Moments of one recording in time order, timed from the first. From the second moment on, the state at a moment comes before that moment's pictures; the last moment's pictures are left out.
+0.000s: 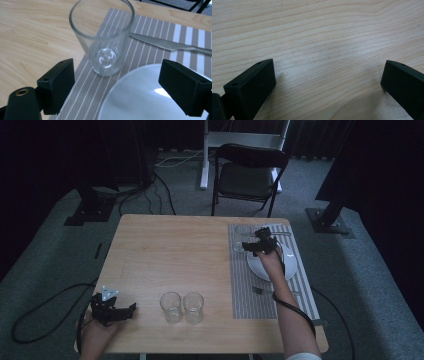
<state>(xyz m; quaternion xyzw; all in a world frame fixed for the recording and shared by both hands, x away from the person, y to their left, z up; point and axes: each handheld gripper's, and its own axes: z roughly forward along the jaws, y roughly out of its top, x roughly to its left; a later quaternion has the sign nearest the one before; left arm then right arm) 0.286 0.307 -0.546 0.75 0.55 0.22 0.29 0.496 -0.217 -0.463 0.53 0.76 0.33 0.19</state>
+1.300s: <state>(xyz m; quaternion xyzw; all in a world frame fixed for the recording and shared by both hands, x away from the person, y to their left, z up) 0.286 0.308 -0.546 0.75 0.55 0.22 0.29 0.398 -0.278 -0.504 0.54 0.73 0.36 0.19</state>
